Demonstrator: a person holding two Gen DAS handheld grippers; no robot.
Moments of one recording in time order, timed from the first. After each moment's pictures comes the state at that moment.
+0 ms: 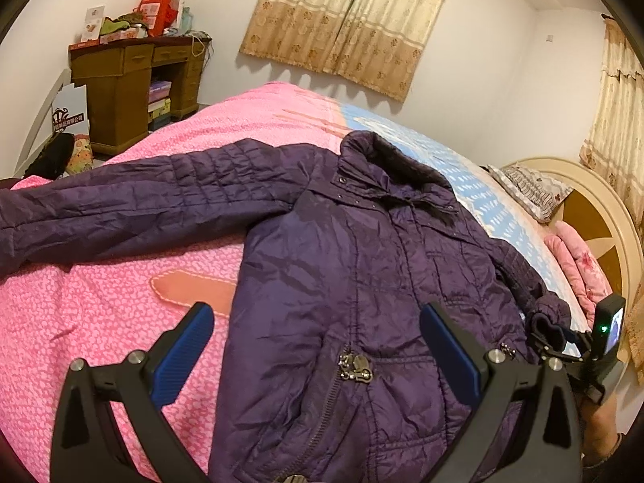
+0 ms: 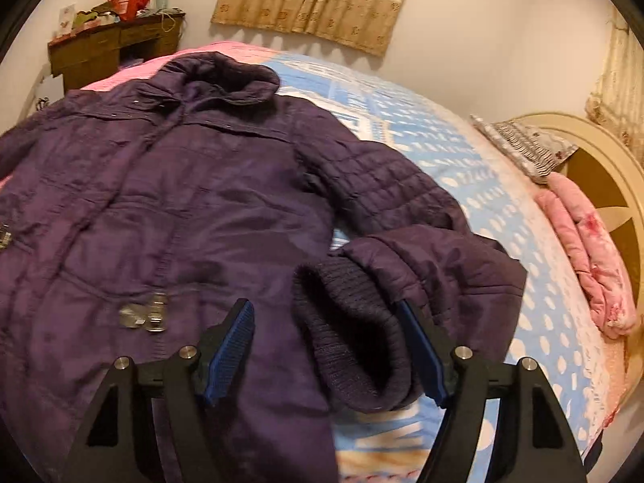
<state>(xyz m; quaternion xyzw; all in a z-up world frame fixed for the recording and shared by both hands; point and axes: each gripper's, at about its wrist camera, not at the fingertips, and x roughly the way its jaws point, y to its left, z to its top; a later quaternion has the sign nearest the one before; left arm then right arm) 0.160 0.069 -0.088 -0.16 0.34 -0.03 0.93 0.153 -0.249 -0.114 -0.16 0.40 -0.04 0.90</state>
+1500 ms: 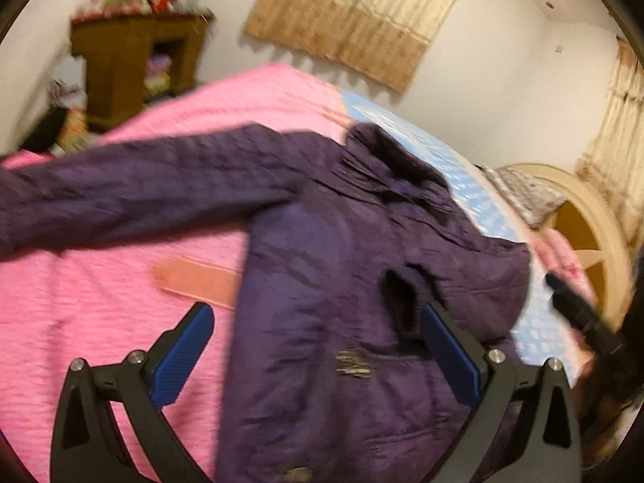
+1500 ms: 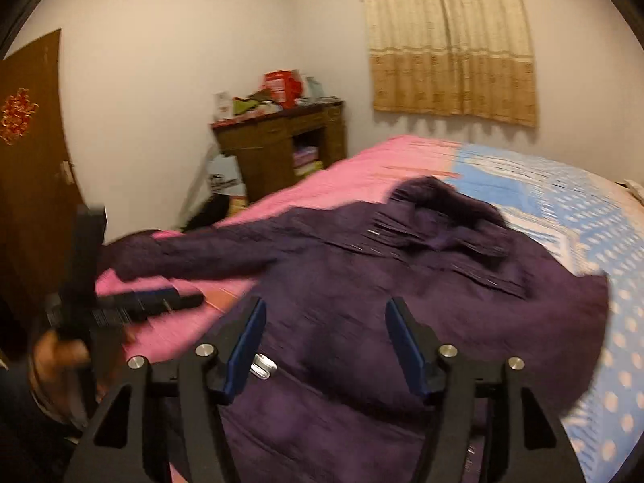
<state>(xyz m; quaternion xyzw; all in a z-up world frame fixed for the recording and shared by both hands) 0.174 0.087 -0.089 -0.21 0.38 -0.06 0.90 0.139 -0.135 -0.026 -0.03 0.29 0.29 0.91</state>
